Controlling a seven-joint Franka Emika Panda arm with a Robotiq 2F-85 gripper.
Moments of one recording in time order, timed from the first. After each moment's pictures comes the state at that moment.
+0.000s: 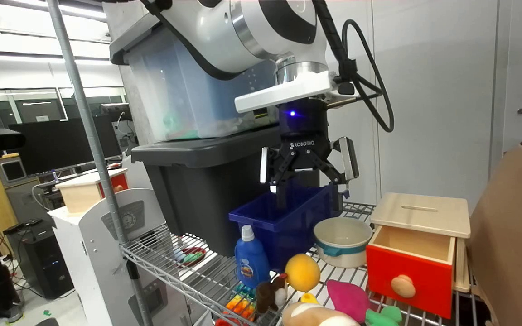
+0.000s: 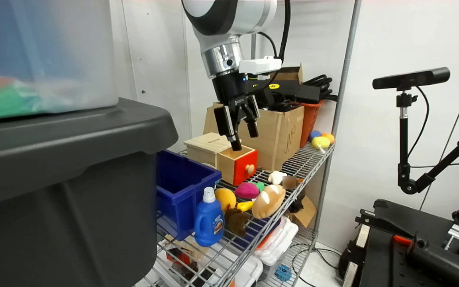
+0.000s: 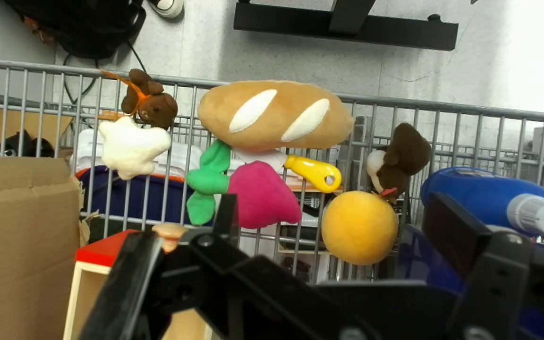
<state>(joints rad) -0.03 0.66 -0.02 -1.52 -0.13 1.90 -0.15</state>
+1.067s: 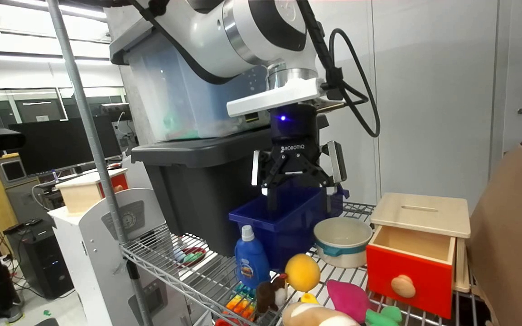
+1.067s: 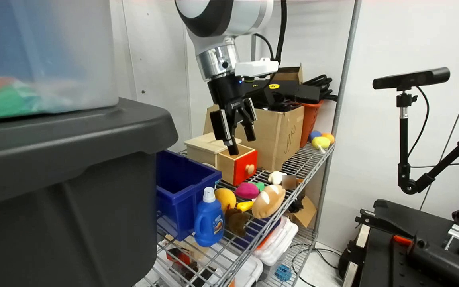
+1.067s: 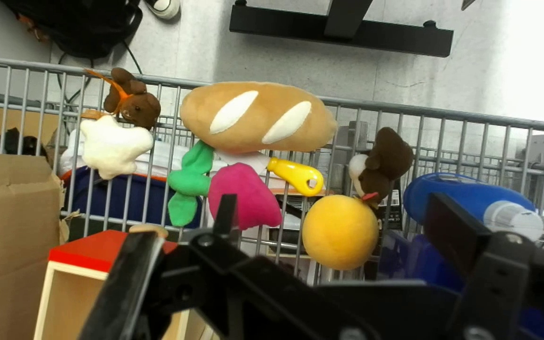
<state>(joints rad) -0.01 0.66 -0.02 -1.53 -0.13 1.90 -0.14</state>
